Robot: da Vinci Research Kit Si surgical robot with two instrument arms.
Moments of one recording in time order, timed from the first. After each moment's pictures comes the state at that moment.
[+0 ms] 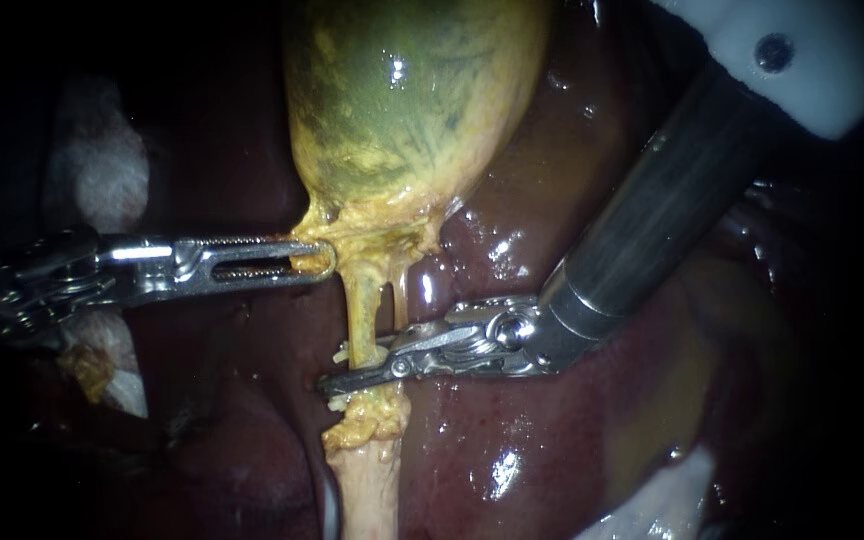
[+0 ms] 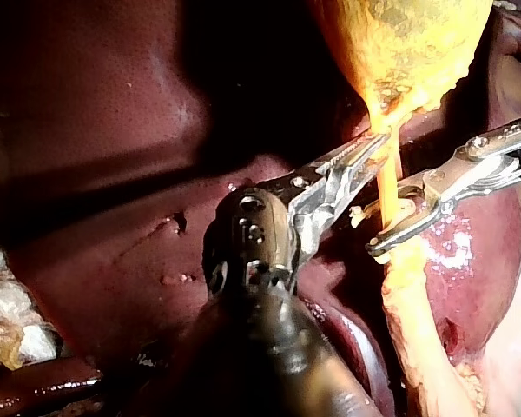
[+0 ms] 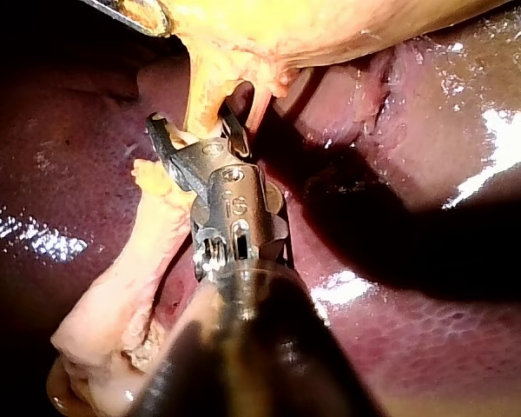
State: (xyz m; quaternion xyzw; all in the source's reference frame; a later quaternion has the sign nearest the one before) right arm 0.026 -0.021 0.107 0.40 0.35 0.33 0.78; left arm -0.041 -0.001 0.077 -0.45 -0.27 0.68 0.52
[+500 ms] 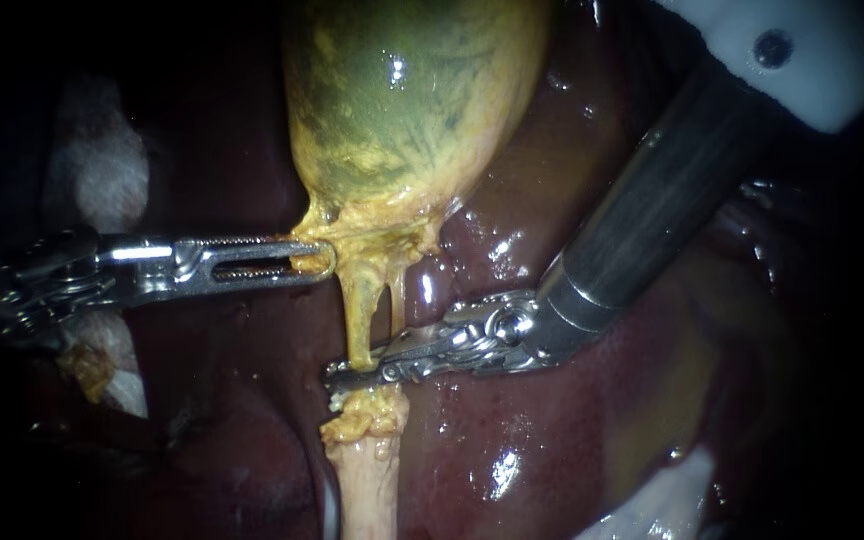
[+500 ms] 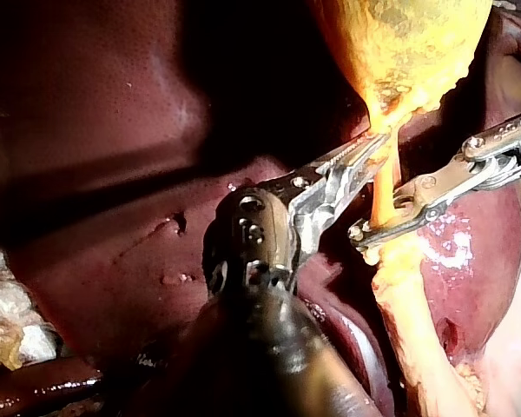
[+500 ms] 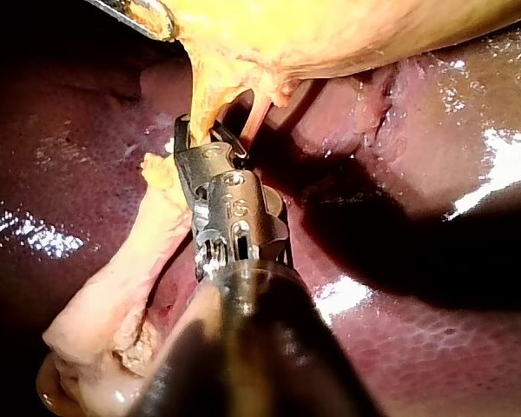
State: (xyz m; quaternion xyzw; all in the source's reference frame) right arm 0.026 -0.021 0.107 0.40 0.33 0.31 0.79; left arm -0.041 -0.001 0.077 -0.45 -0.27 0.68 0.52
